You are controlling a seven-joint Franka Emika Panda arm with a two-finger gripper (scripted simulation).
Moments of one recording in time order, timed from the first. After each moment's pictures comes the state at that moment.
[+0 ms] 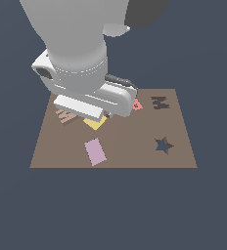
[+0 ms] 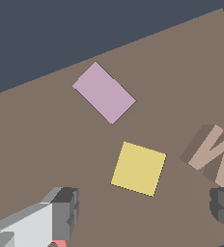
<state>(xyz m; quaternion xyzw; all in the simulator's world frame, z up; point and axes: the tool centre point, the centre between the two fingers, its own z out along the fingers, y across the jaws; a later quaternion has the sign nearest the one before) 0.010 -0.054 0.119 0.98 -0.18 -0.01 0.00</state>
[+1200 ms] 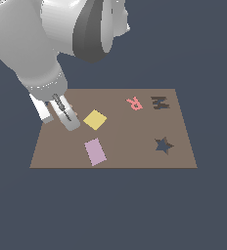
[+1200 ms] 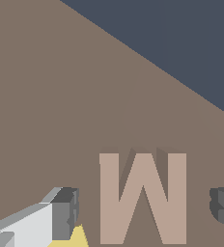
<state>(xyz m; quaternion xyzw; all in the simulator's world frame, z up) -0.024 -0.158 0.050 0.88 -0.47 0.00 0.00</state>
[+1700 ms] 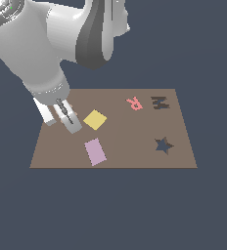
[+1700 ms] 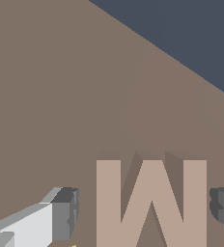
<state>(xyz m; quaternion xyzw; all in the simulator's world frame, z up) -0.024 -0.158 0.033 0.88 -0.47 0.00 0.00</state>
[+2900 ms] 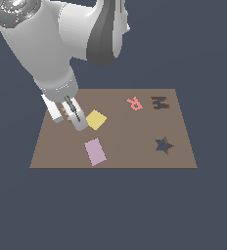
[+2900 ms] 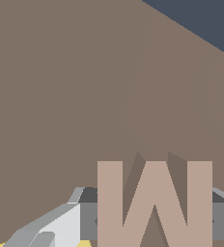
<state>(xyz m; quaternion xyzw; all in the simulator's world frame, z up) -0.034 -0.138 0.031 0.88 -0.48 0.00 0.00</state>
